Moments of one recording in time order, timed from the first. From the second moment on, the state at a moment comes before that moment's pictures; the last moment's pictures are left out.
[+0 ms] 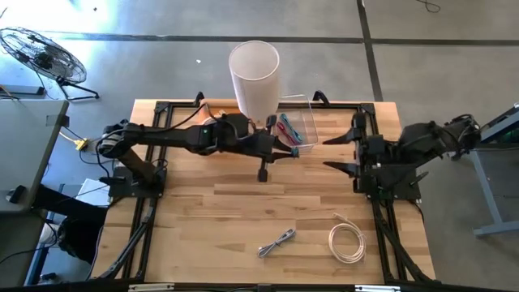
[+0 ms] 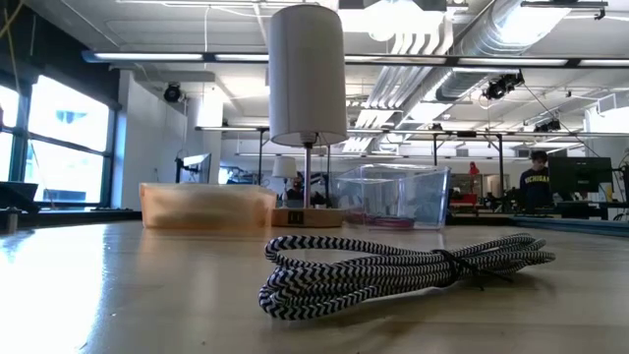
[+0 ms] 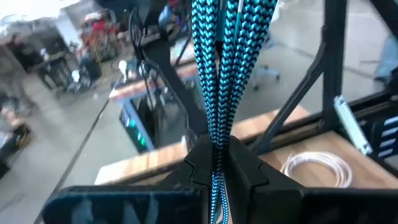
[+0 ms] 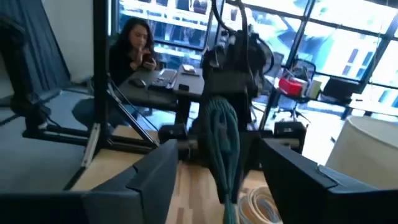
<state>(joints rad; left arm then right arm) 0.00 1.61 1.51 0.04 0.12 0.31 0.39 0.95 1.26 -0.36 0.42 -0.14</state>
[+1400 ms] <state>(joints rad) 0.01 1.61 1.51 -0.01 0.14 0.36 0.17 1.14 1.26 -0.31 0.15 -0.27</state>
